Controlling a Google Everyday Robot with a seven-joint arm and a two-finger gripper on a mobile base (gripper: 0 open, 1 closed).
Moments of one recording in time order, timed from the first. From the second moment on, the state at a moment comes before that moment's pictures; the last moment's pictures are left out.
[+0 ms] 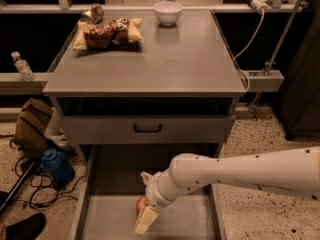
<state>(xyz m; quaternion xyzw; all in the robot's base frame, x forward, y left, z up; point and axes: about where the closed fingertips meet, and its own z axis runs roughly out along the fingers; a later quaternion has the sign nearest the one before) 0.424 0.059 0.525 -0.64 0.69 0.23 0.23</state>
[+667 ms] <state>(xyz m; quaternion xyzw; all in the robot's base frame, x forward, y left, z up) 0.416 0.062 0.514 -0.64 0.69 0.24 0.22</state>
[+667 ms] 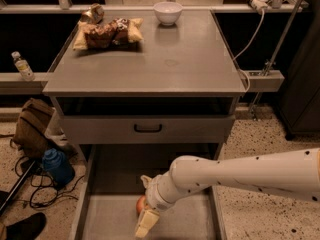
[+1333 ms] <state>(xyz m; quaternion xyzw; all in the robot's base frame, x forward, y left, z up) 0.437 0.092 0.446 -0.64 0.68 0.28 0.23</state>
